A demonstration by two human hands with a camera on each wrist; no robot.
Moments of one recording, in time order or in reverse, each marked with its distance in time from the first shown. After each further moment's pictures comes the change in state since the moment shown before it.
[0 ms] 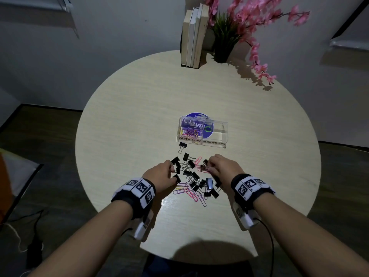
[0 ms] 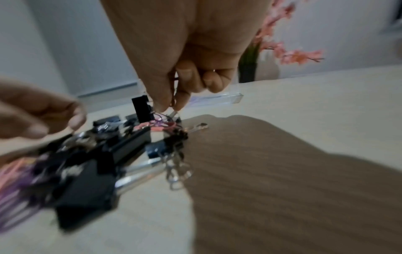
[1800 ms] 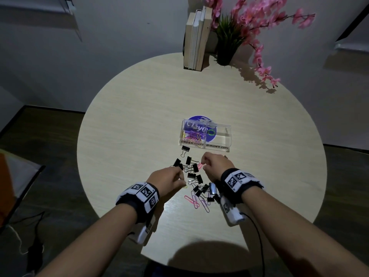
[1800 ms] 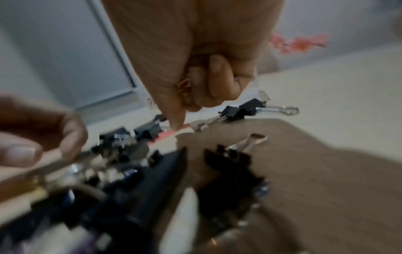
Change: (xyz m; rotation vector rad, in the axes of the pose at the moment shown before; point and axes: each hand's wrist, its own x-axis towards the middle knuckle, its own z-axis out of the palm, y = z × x) left_hand 0.005 0.004 0.001 0.054 0.005 0.189; right_hand 0.034 -0.023 -0.002 0.158 -0.043 0.175
